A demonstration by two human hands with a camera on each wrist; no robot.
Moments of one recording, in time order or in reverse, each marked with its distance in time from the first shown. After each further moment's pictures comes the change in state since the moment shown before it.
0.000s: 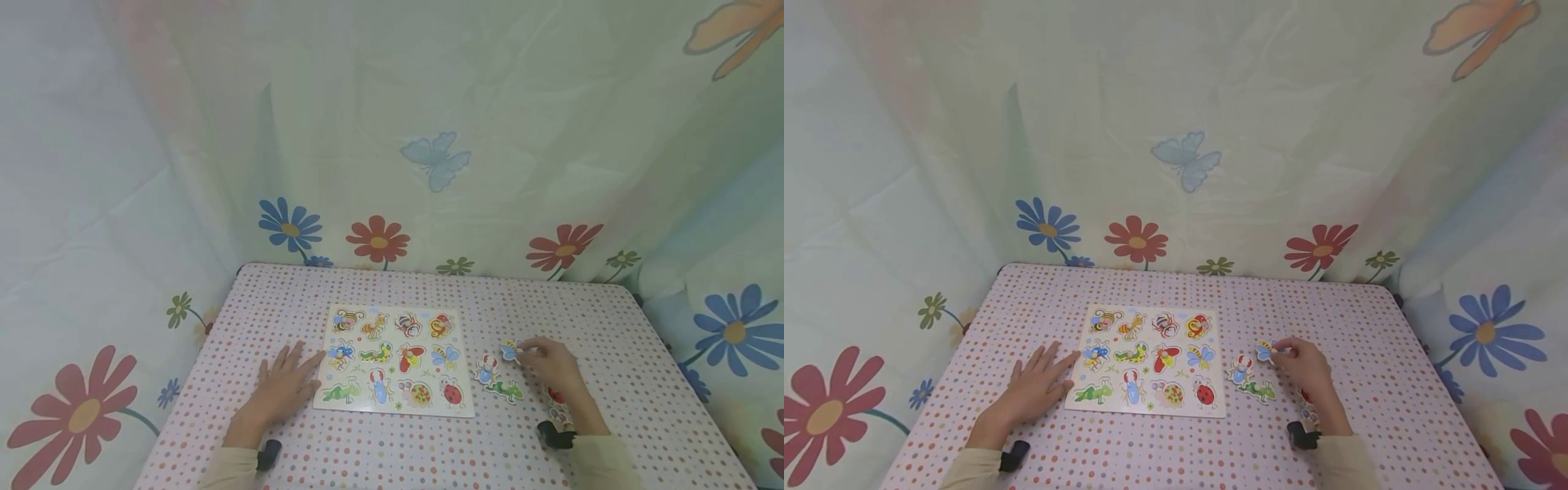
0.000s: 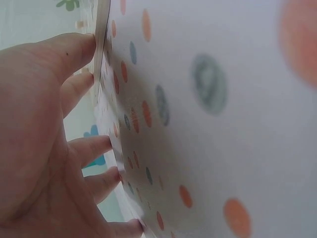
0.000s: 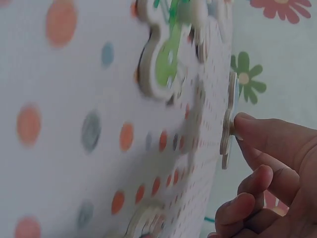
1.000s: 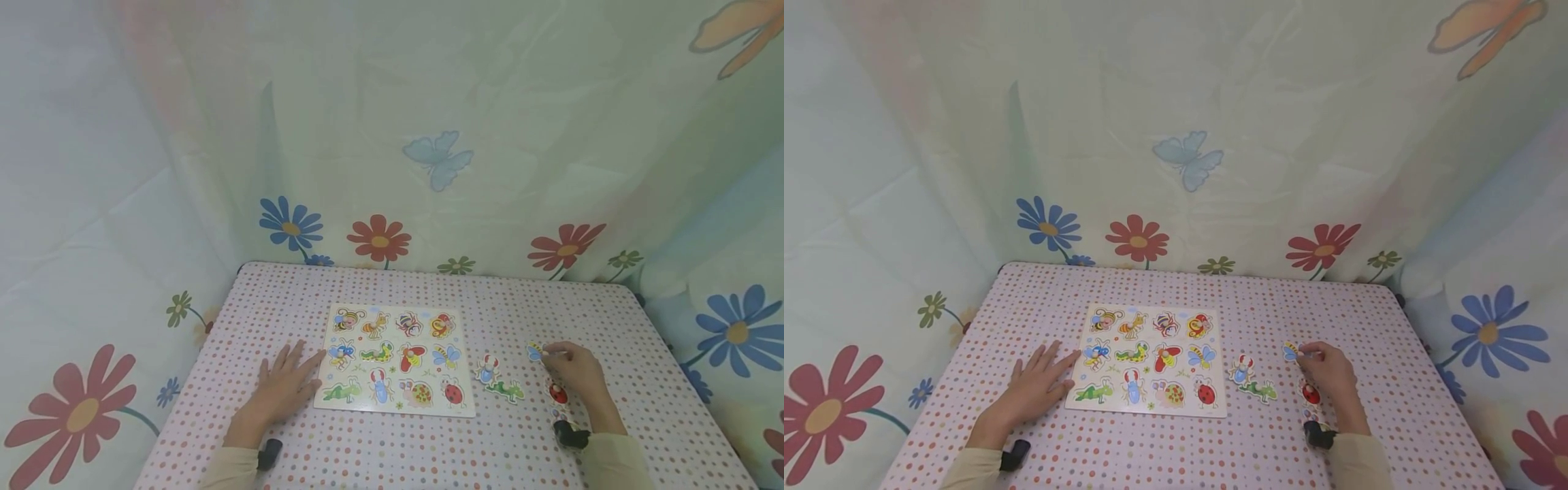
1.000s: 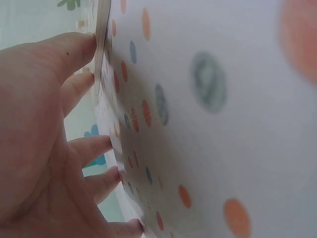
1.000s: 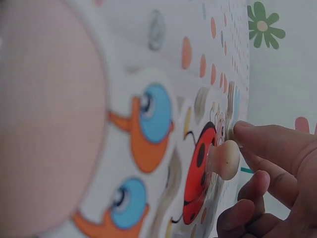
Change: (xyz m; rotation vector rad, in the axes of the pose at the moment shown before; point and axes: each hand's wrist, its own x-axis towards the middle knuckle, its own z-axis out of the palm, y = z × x) left_hand 0.001 0.001 -0.001 -0.017 0.003 -0.004; right_hand 0.007 0.044 -0.017 -0.011 0.051 0.119
